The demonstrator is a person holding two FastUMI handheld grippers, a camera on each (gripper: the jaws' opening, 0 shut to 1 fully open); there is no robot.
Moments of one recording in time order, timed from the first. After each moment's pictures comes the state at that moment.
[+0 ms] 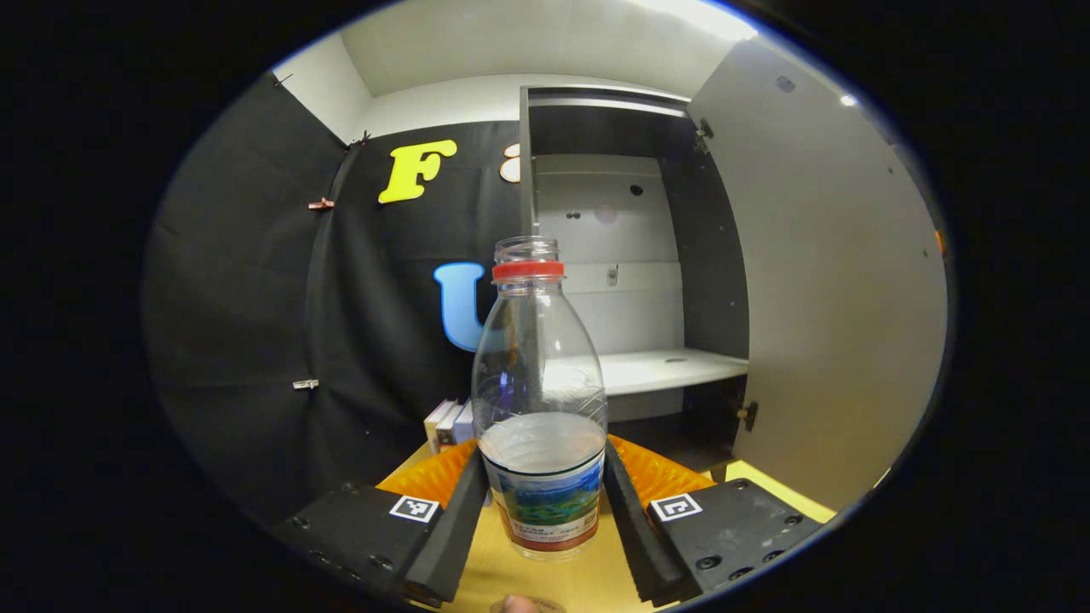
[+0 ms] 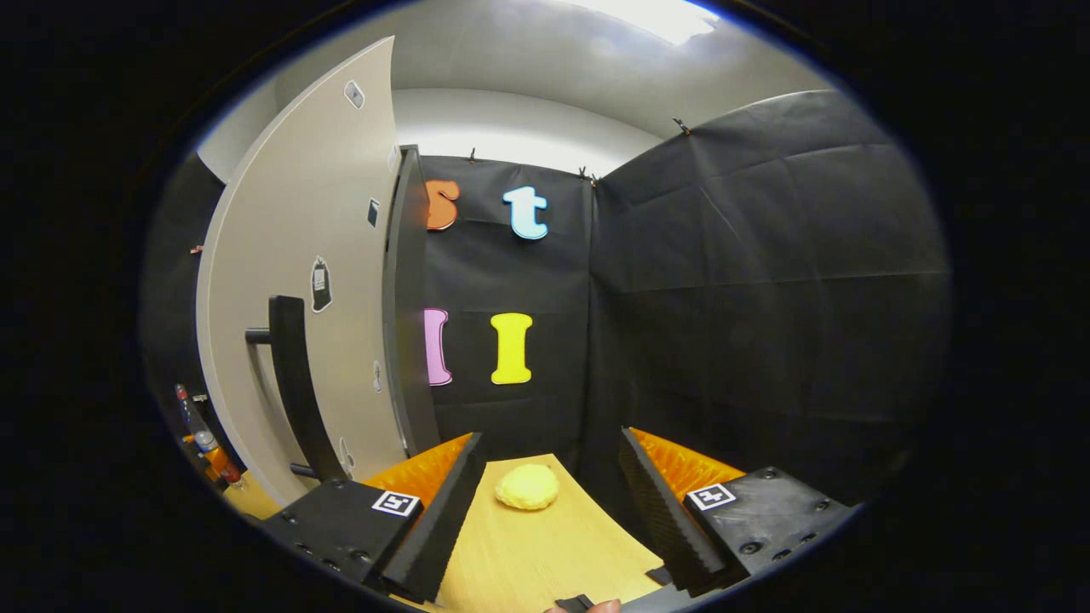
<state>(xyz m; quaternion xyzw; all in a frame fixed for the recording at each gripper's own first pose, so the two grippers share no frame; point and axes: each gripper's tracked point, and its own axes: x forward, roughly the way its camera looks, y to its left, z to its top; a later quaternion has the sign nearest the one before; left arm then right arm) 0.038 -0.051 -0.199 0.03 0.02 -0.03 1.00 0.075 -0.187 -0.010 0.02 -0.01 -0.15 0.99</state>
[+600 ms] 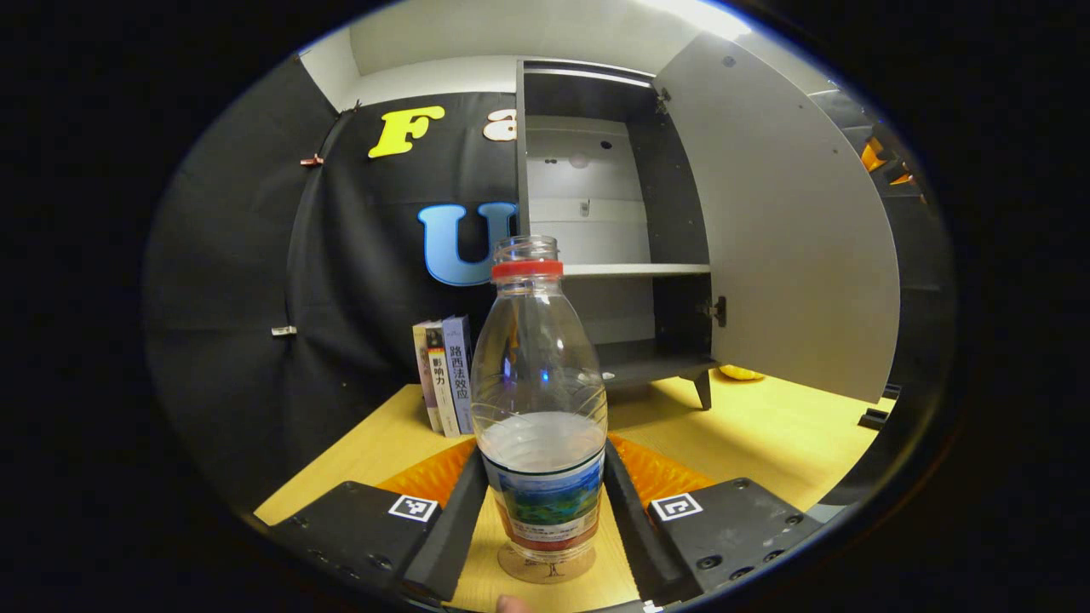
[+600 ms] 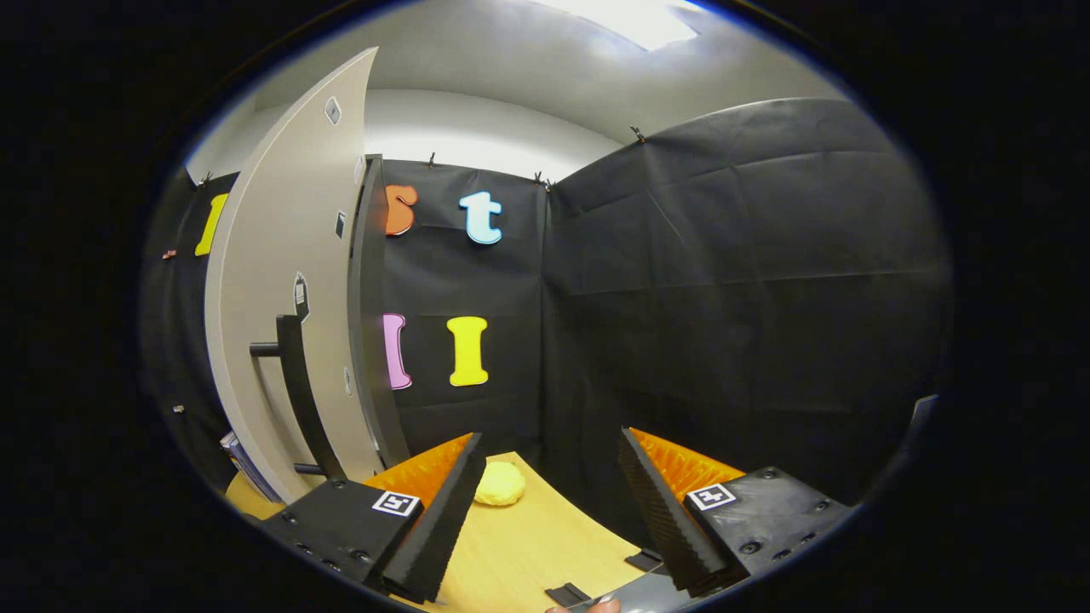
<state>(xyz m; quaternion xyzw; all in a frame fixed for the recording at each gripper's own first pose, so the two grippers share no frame) -0.016 -0.029 -0.347 0.03 0.06 -0.10 0.99 0.021 -0.194 0.001 0.02 -0.01 -0.23 0.97</state>
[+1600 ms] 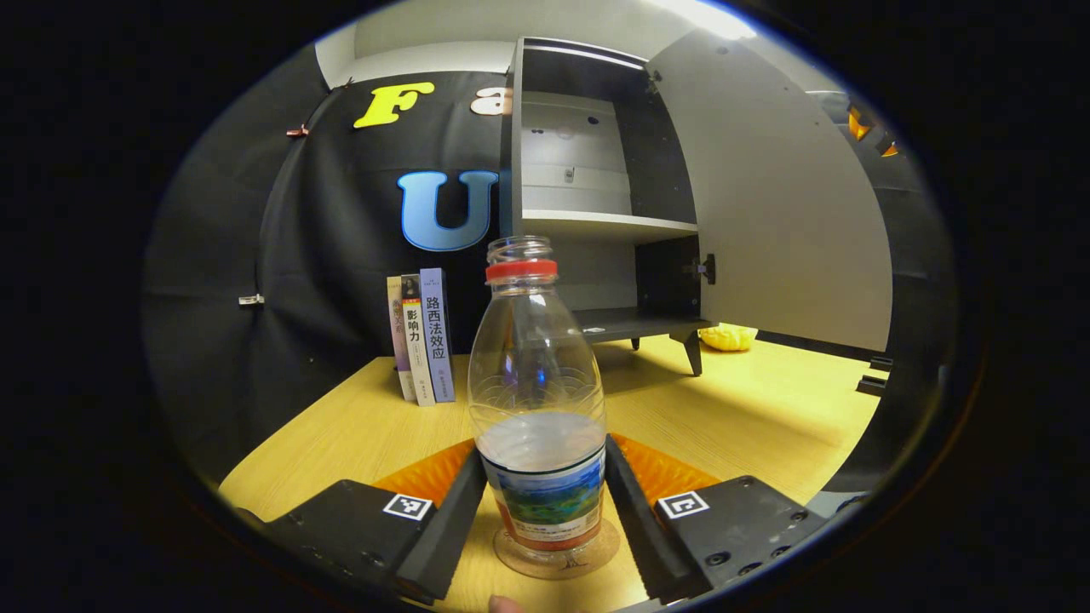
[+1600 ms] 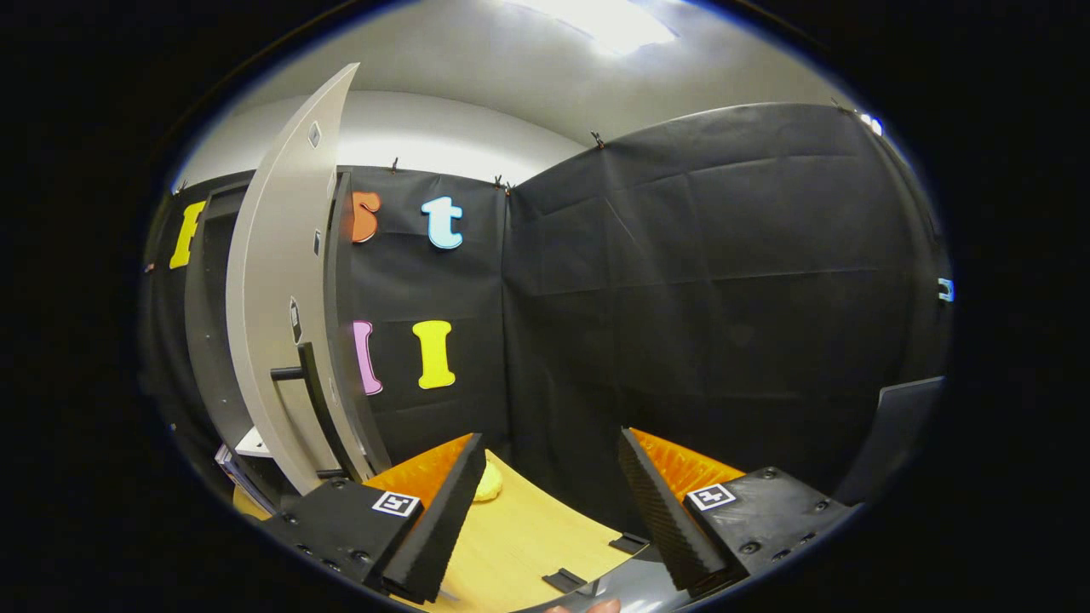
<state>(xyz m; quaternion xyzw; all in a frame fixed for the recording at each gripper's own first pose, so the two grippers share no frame) -0.005 -0.030 -0.412 0.02 0.08 -0.15 0.98 -0.018 -0.184 0.015 0.03 -0.01 -0.29 0.96</state>
